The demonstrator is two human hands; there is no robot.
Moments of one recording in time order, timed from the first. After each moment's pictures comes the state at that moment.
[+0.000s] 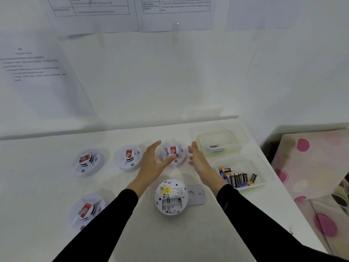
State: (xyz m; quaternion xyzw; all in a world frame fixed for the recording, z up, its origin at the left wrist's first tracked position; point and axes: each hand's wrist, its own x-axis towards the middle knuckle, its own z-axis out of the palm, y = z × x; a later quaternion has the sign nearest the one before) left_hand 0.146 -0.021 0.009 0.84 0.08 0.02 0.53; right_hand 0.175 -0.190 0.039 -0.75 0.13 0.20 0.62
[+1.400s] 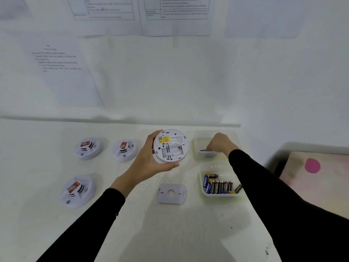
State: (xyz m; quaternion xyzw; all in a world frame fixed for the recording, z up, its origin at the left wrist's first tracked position) left_hand 0.102 -0.083 0.080 0.83 -0.02 0.08 0.55; right_hand 0.294 -0.303 0.045 -0.96 -0.04 0.20 0.20
